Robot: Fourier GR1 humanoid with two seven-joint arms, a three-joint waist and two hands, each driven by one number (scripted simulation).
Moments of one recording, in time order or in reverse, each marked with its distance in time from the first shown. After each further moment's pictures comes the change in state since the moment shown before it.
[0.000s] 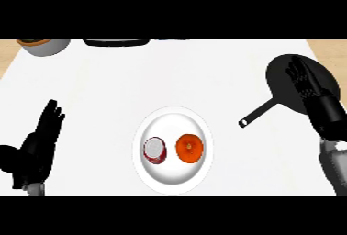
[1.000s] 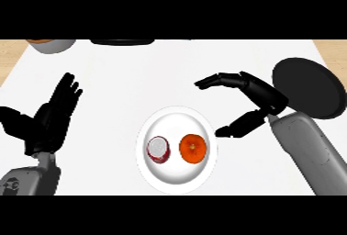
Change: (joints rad) left arm -0.219 -0.026 0.015 0.054 0.089 -0.069 0.109; right arm -0.333 0.076 0.278 0.140 0.231 0.266 -0.218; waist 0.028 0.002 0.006
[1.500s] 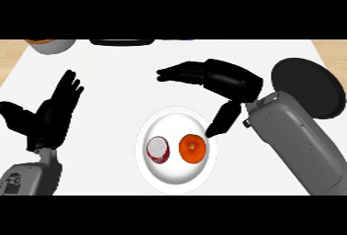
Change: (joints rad) left arm -0.029 -0.006 0.010 0.024 -0.007 -0.008 0.004; right arm -0.207 0.031 0.115 -0.056 0.186 0.075 0.166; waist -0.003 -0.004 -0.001
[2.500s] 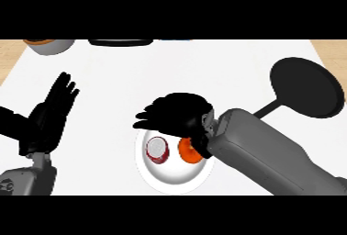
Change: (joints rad) left arm 0.031 0.002 0.025 -0.040 0.004 -0.025 0.022; right arm -0.100 0.083 0.281 -0.082 0.326 0.333 0.259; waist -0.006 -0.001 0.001
